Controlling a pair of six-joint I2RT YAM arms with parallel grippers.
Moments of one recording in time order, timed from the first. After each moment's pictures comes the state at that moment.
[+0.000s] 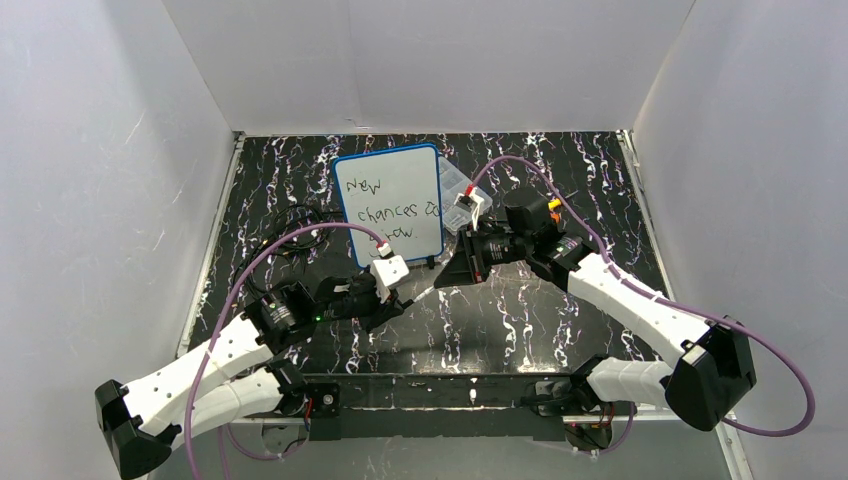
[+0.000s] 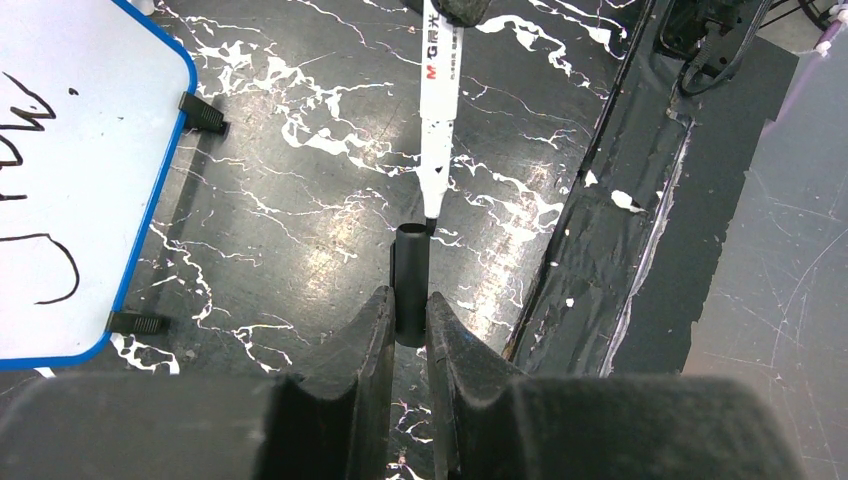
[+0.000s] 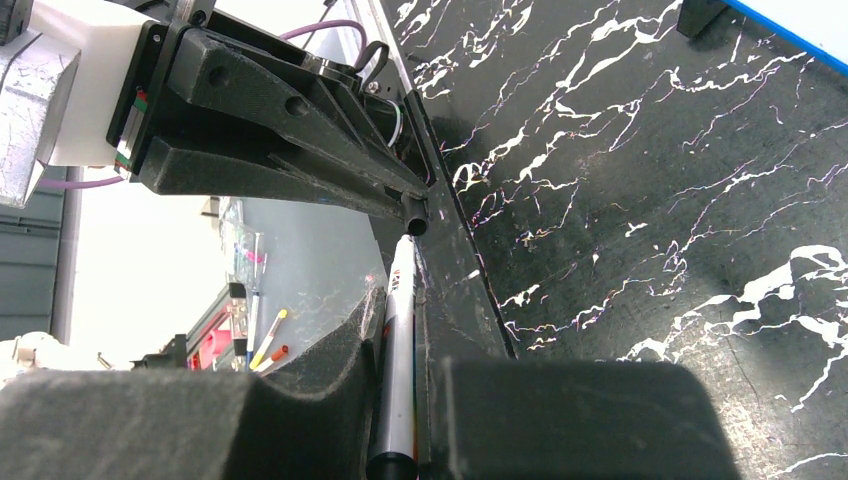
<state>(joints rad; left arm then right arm) -0.89 0.80 0.73 -0.50 0.25 0.09 0.69 1.21 0.93 -0.24 -0.85 0.47</state>
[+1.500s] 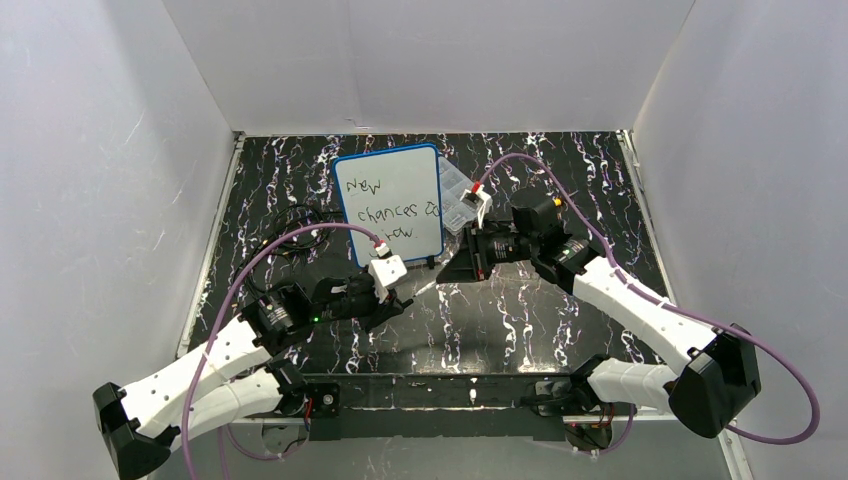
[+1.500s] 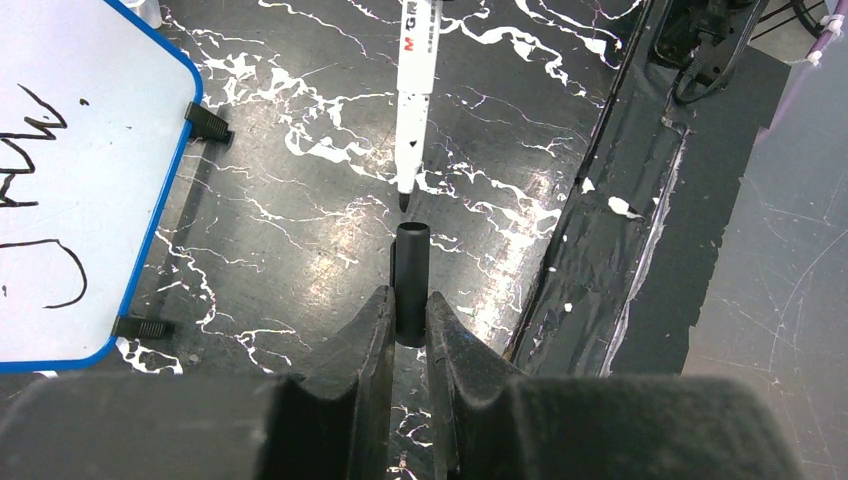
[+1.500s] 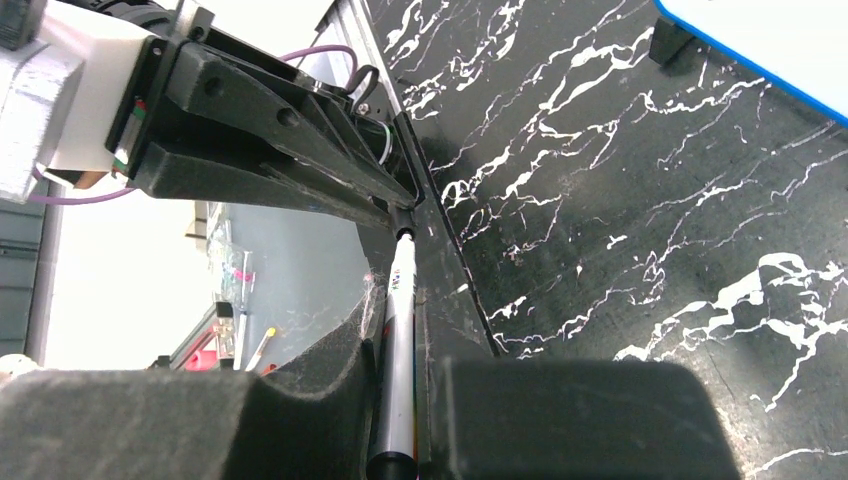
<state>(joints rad) -0.89 0.78 0.73 -0.50 0.25 0.09 0.68 1.17 0.92 -0.20 -0.82 0.48</state>
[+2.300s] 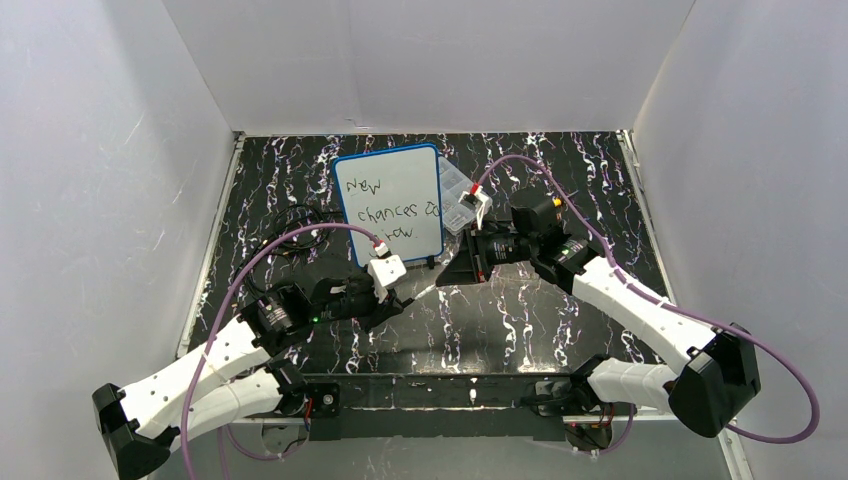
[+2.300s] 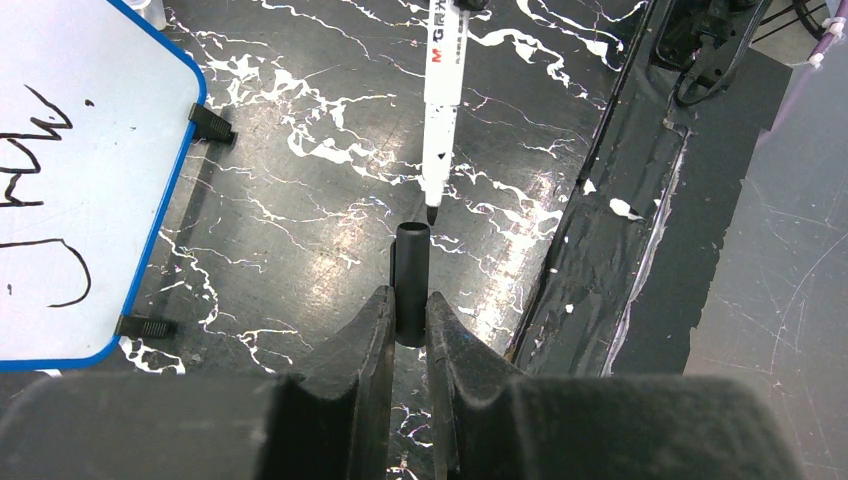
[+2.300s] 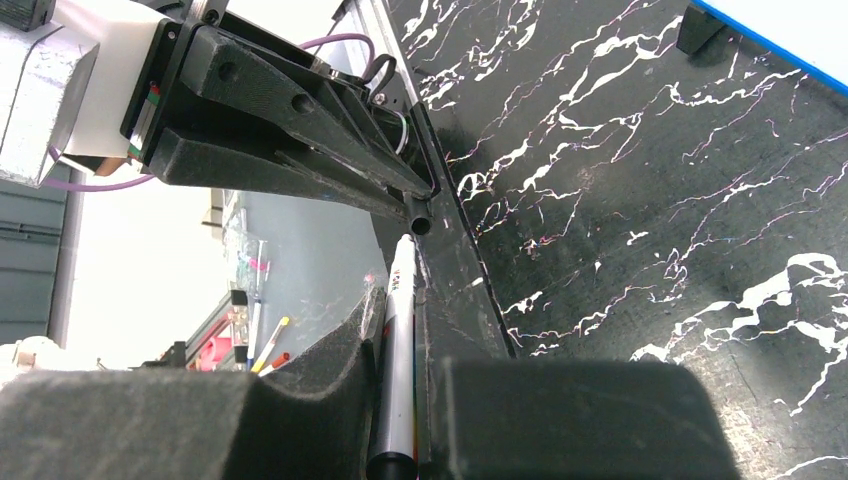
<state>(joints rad) -0.89 0.77 0.73 -0.50 0.25 0.09 0.67 1.17 0.92 -0.21 -0.85 0.48</state>
